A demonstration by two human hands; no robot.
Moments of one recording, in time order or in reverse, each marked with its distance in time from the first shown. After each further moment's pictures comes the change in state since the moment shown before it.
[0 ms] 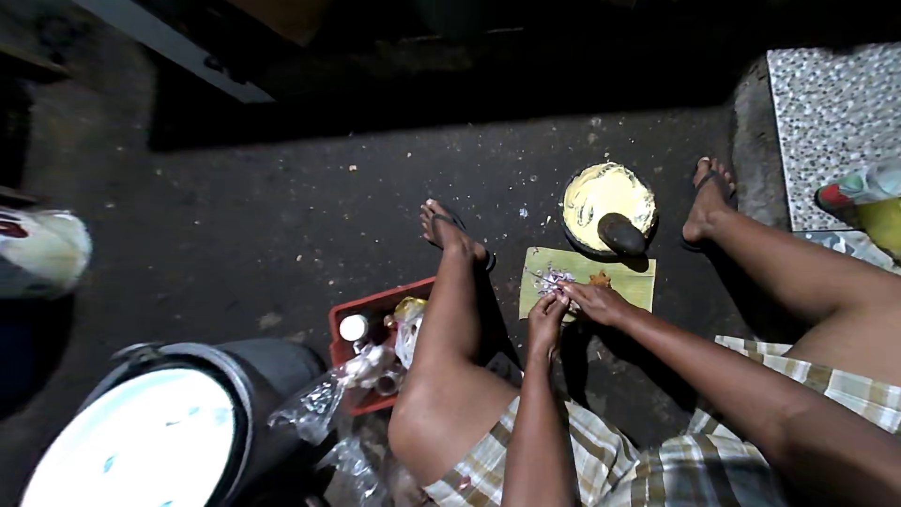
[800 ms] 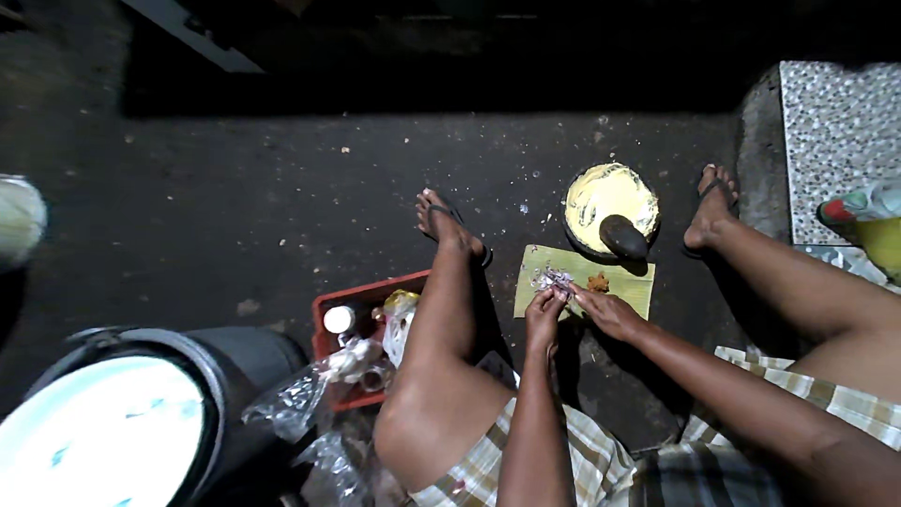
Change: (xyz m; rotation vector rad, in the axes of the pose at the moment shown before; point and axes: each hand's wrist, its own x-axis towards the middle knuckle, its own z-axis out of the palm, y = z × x) left_hand 0.009 -0.002 0.005 -0.078 0.052 0.016; right_hand -0.020 0.007 0.000 0.002 0.027 0.009
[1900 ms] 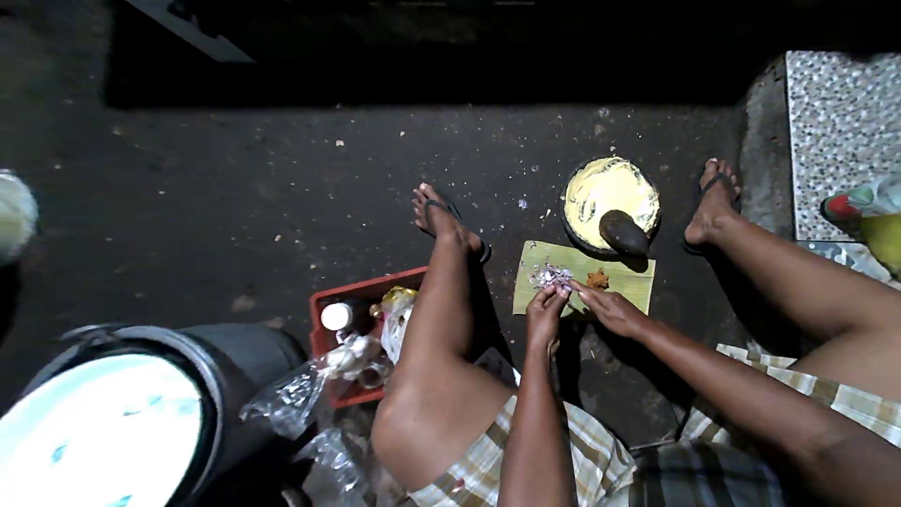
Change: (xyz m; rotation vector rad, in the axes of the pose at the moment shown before) left_hand -0.001 -0.001 0.002 -0.025 -0.015 -0.032; right_hand -0.002 0.015 0.001 0.083 -0.004 -0.056
